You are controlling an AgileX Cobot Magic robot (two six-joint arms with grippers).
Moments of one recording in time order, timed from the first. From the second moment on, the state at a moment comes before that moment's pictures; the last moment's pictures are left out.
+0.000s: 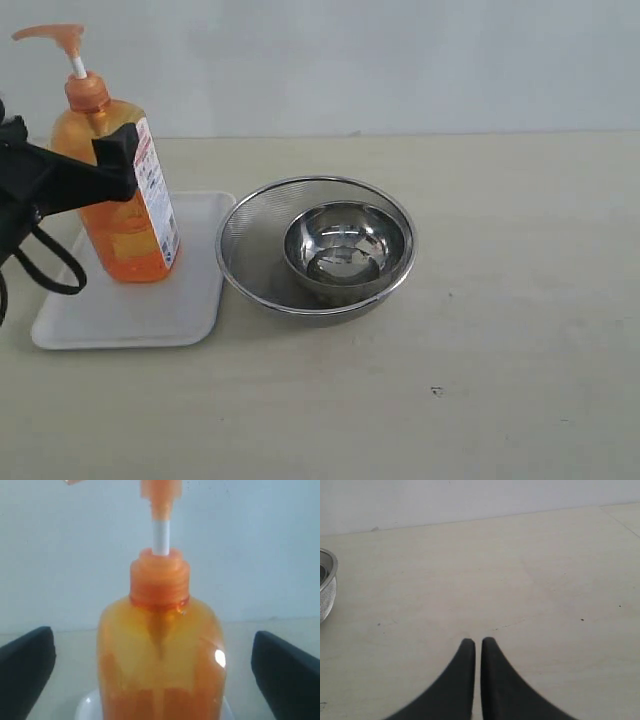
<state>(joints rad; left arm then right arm) -0.34 1.58 -0.45 -0.34 -0.98 0.20 0.02 0.01 0.00 -0.10 0.38 0.21</state>
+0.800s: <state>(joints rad) -0.34 0.74 -0.01 0.89 -0.73 -1.03 0.02 0.01 0.00 -0.10 0.38 0.20</state>
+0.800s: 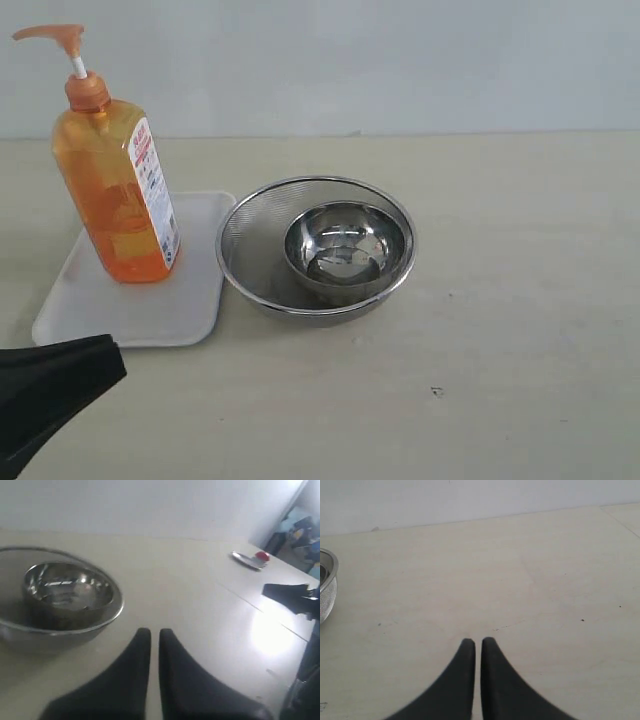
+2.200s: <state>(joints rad) -0.21 0.18 0.00 0.51 -0.56 -0.73 0.02 0.01 0.00 -0.10 0.38 0.20</state>
